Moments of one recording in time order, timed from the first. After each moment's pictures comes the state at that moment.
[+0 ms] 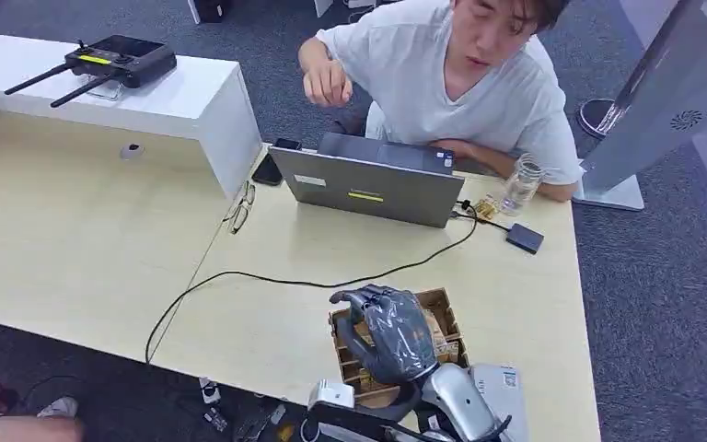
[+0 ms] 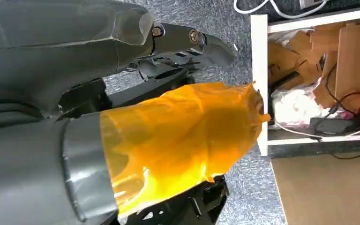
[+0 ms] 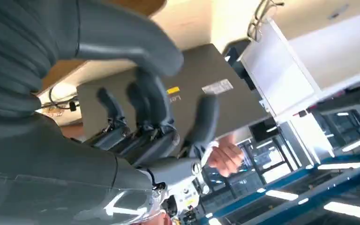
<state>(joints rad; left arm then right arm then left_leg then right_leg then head) -0.14 -0.22 0.78 -0.21 -0.94 -0.28 -0.25 -0.26 0.03 0.82 -1.29 0.88 -0.34 -0.17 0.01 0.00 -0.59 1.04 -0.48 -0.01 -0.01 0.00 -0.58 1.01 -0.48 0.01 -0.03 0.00</state>
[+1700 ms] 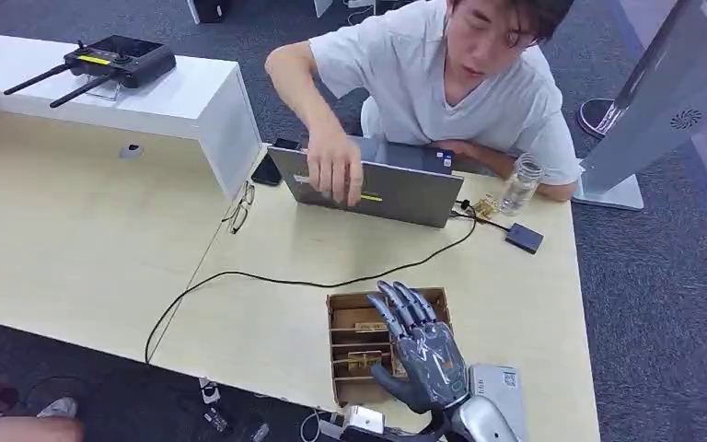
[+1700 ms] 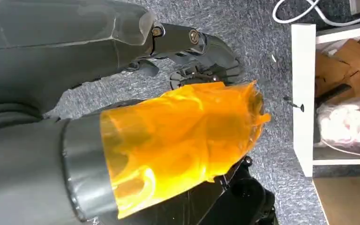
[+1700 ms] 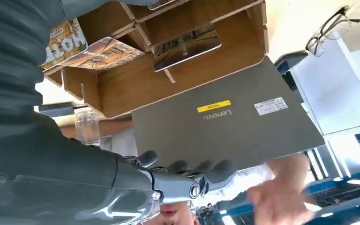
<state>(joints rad) -0.08 -0.16 0.75 -0.21 -0.96 -0.30 -0.22 -0.17 -0.08 0.79 -1.27 1.00 -0.42 -0.15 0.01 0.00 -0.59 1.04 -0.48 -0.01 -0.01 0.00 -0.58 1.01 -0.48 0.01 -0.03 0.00</state>
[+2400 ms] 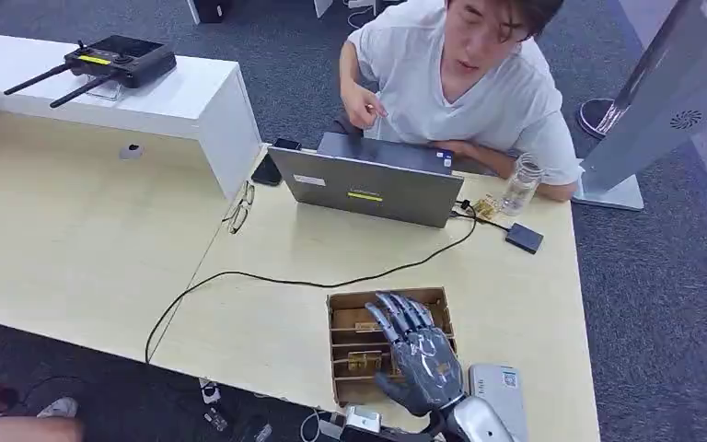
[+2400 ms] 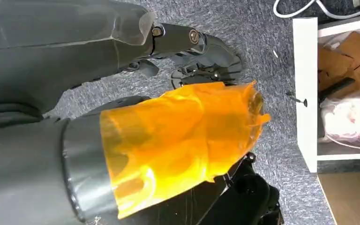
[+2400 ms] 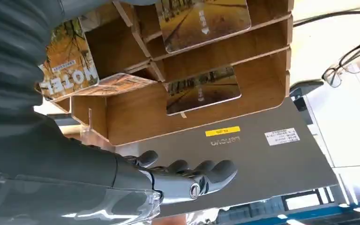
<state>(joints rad) -0.08 -0.16 0.74 -0.21 -0.97 -0.31 -0.21 -0.19 -0.08 0.81 -1.18 1.03 -0.40 -0.14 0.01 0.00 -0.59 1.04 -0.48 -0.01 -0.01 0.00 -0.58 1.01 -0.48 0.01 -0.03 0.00</state>
